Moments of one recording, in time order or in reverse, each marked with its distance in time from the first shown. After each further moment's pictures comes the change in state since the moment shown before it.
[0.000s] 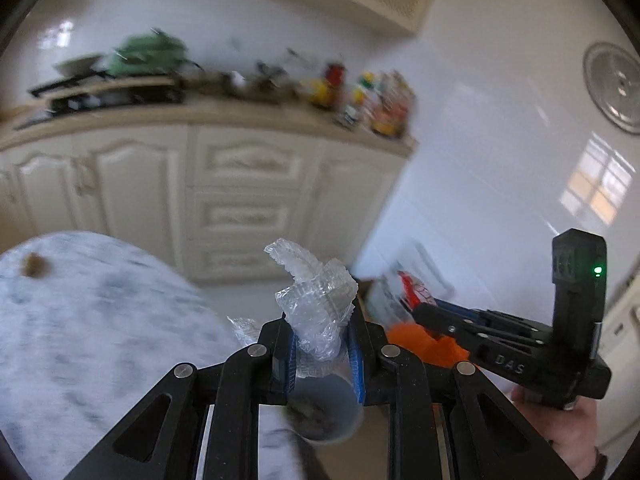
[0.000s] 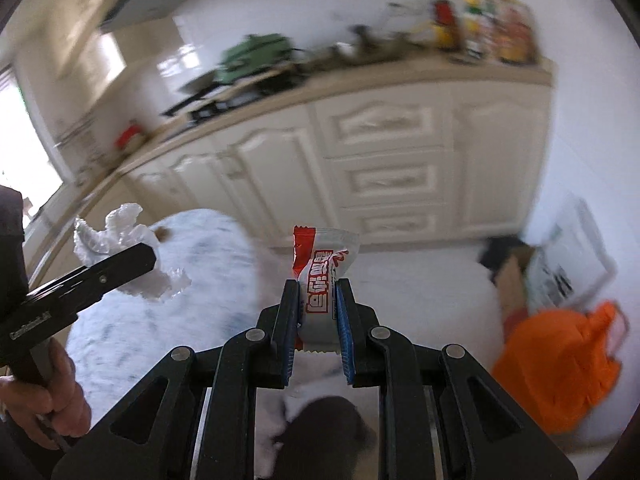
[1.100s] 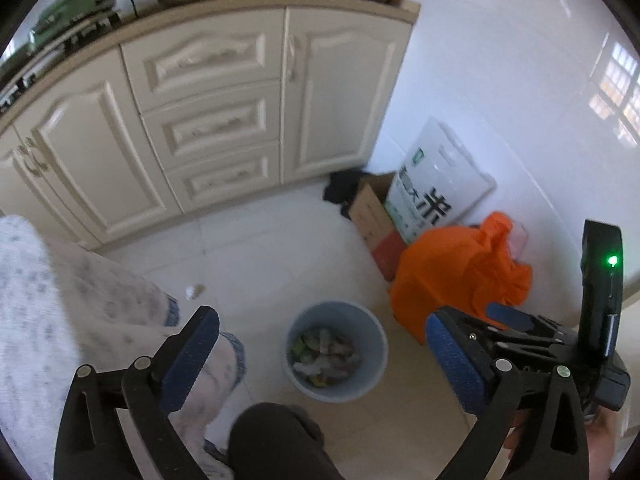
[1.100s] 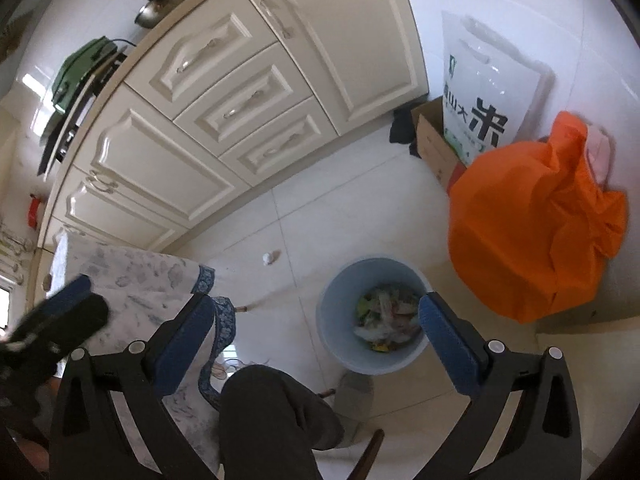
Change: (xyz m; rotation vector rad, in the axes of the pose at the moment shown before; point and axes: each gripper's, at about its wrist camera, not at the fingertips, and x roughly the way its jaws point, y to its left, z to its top) left arm 0.159 -0.100 -0.004 0.158 0.349 0.137; right arm 0.076 -0.177 -0.084 0.445 0.200 -0.177
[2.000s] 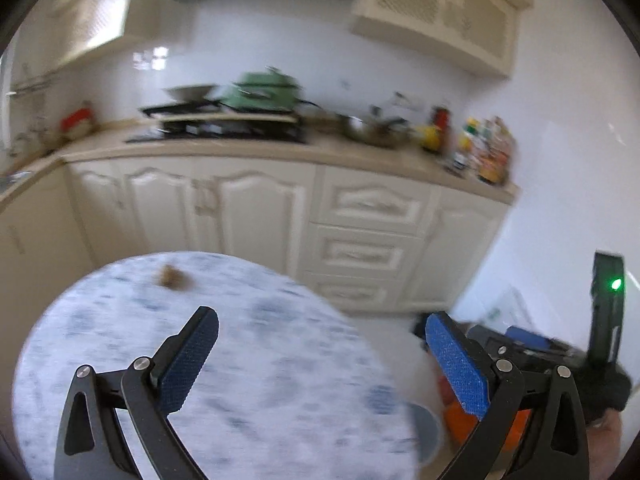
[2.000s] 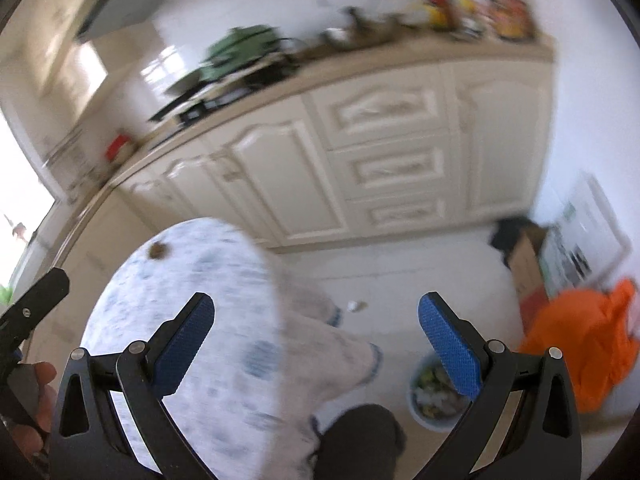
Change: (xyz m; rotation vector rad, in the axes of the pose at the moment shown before) left arm -0.309 0.185 -0.166 -0.320 -0.476 0.252; right arm -0.087 0.256 -0.011 -0.430 -0.167 0.211
